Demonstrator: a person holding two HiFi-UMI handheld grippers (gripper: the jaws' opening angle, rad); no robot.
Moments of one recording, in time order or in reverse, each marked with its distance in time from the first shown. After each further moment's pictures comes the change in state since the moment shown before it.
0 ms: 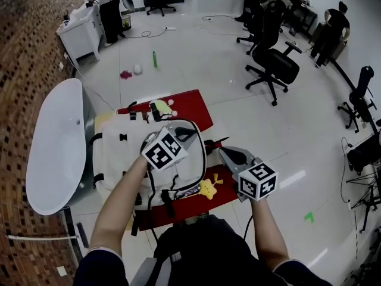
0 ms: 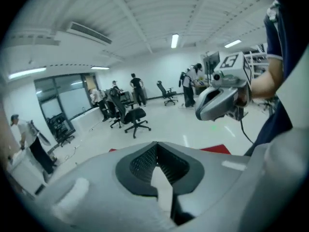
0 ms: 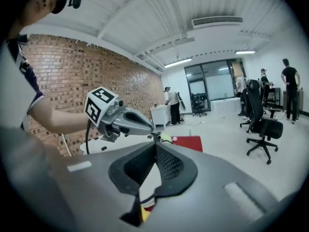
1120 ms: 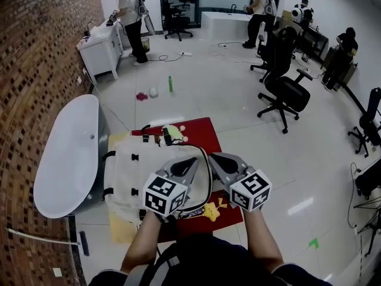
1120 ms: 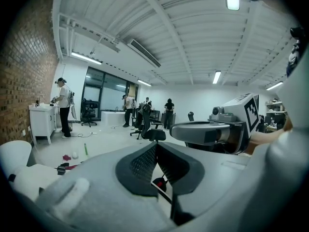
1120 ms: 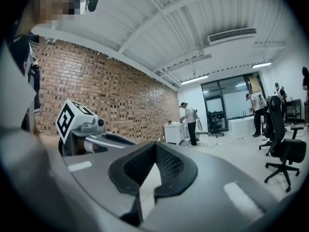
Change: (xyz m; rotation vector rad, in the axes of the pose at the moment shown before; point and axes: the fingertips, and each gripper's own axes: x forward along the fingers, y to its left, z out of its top) left arm -0.078 -0.009 0.041 -0.470 -0.315 0.296; right arm 0.028 0.040 0.092 -0.133 -0.214 0.167
